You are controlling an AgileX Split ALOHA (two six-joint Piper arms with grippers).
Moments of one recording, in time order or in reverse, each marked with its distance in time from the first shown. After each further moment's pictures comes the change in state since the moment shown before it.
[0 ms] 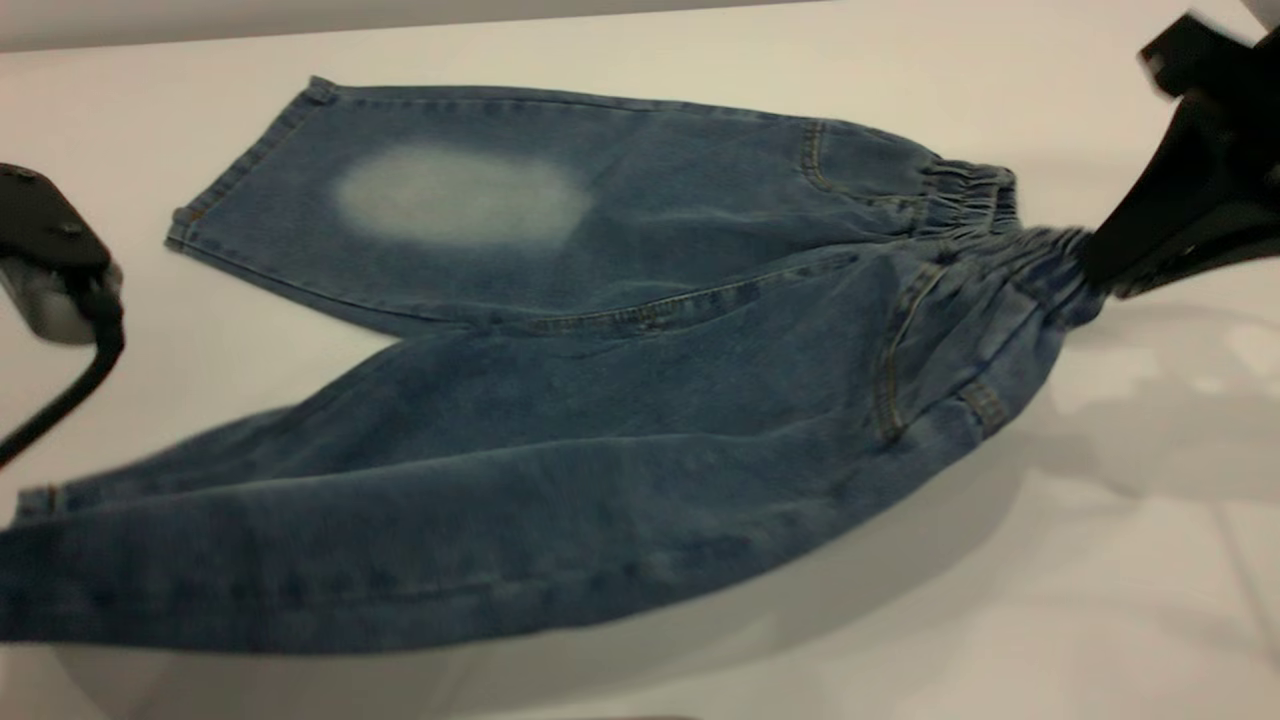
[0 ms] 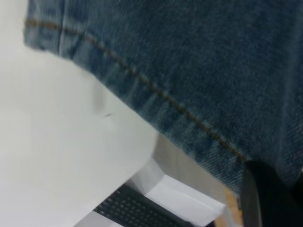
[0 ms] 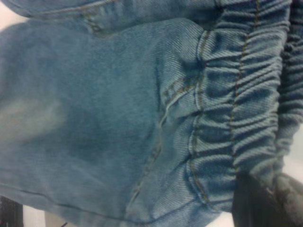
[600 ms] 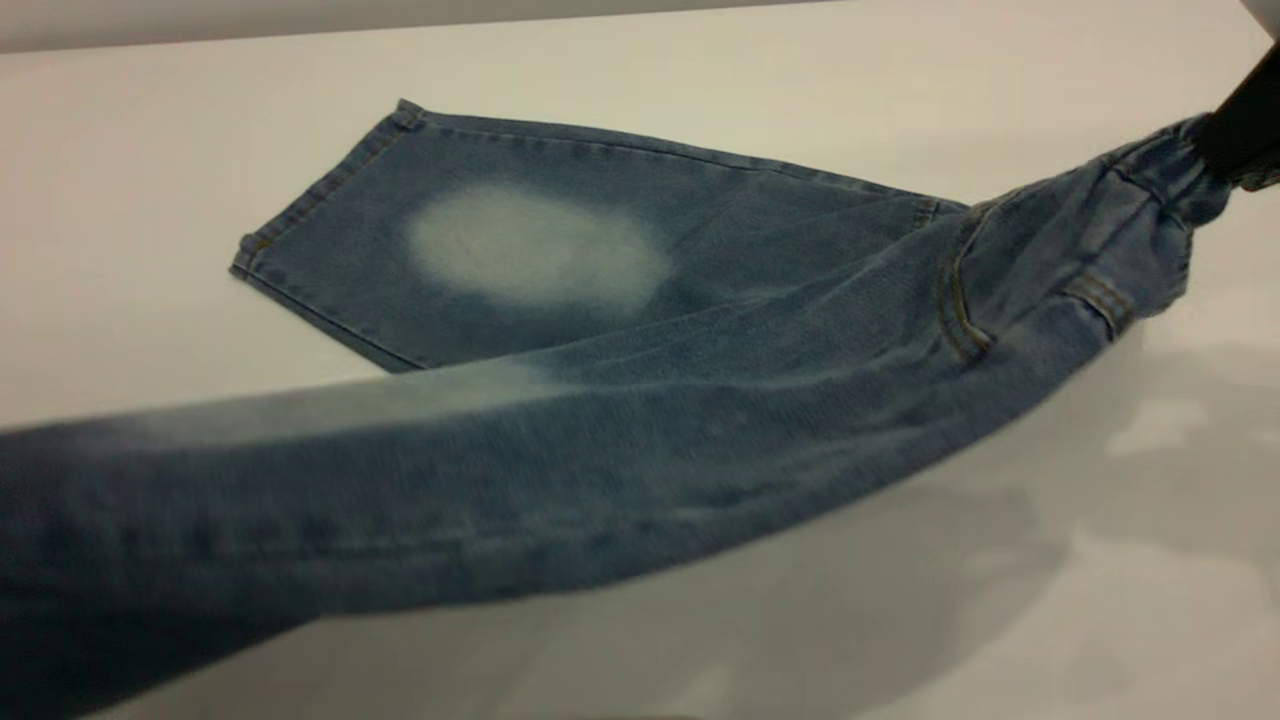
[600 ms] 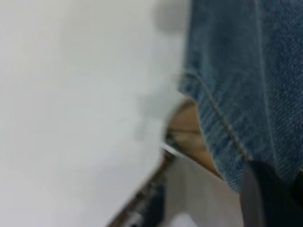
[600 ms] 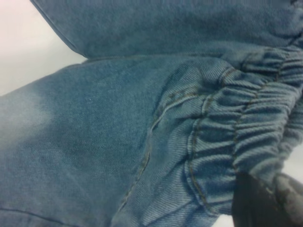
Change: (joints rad) left arm -0.081 -0.467 0.056 0.042 0.077 -0.058; right arm 0.000 -0.290 0.006 -0.196 0.098 0.251
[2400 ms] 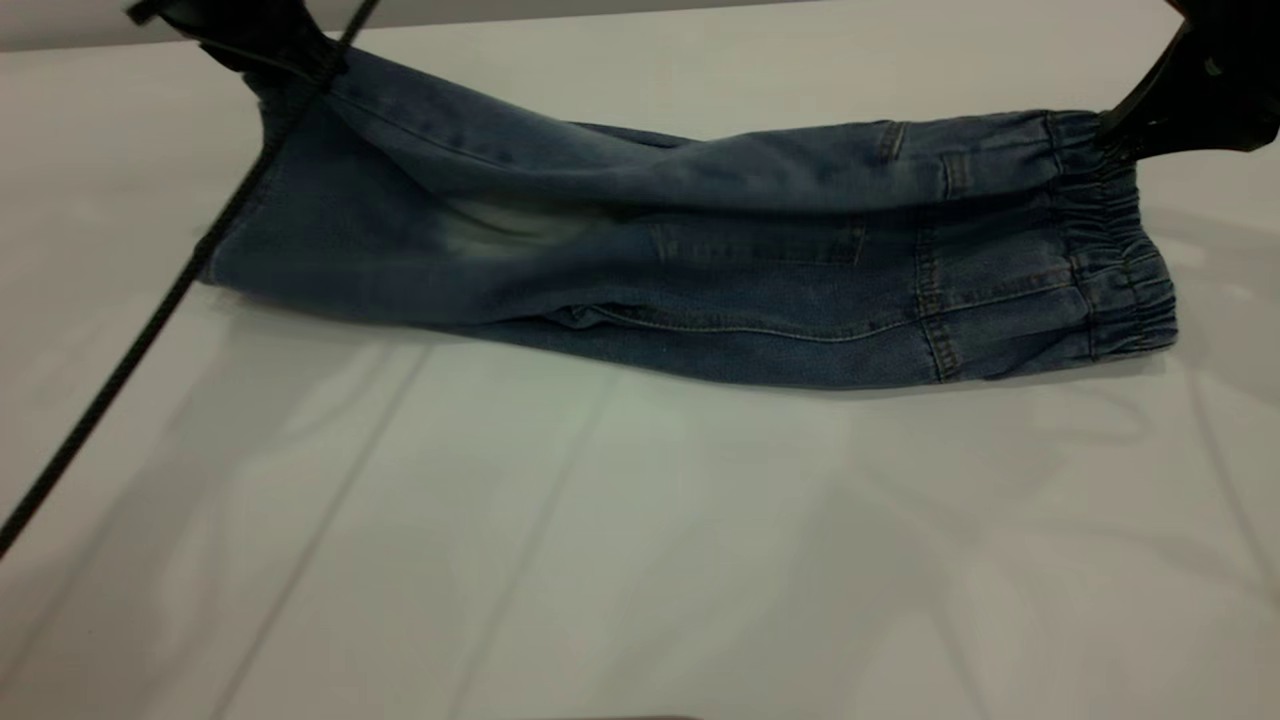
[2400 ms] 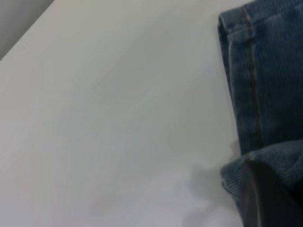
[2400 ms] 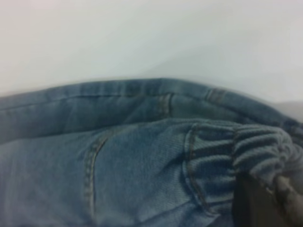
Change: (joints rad) left arm 0.191 1.052 -0.789 0.553 -0.633 -0.529; right arm 0.000 0.452 -0.119 0.616 -0.505 -0.228
